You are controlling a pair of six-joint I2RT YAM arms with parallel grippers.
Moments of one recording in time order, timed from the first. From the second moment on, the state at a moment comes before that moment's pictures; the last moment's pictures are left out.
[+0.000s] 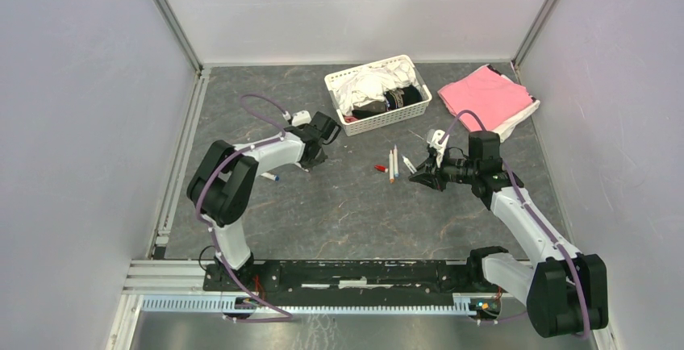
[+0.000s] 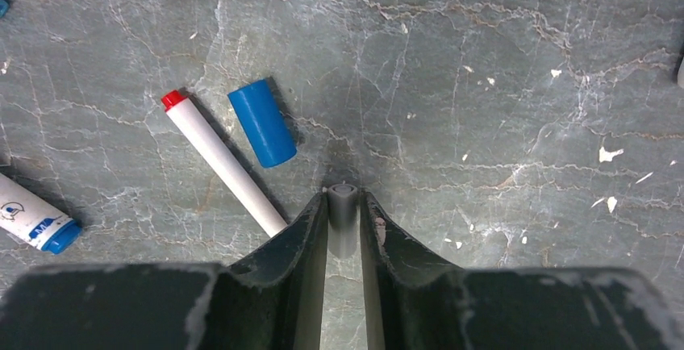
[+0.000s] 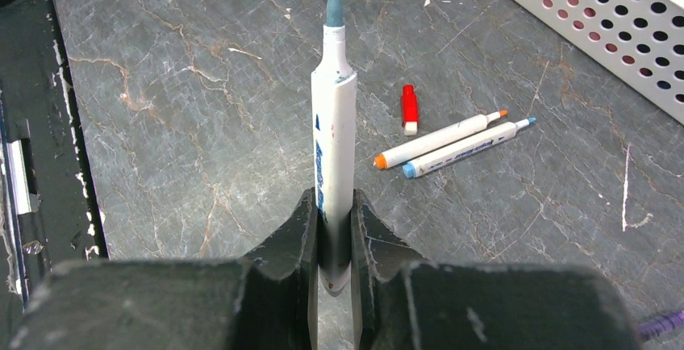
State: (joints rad) left arm -0.57 1.83 1.12 -0.47 -0.44 -0.88; right arm 0.14 1.05 0.59 -0.23 -0.93 -0.53
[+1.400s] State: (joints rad) left arm -0.65 1.56 0.82 -0.04 -0.23 -0.88; right arm 0.23 1.22 0.42 0.15 -0.98 -0.17
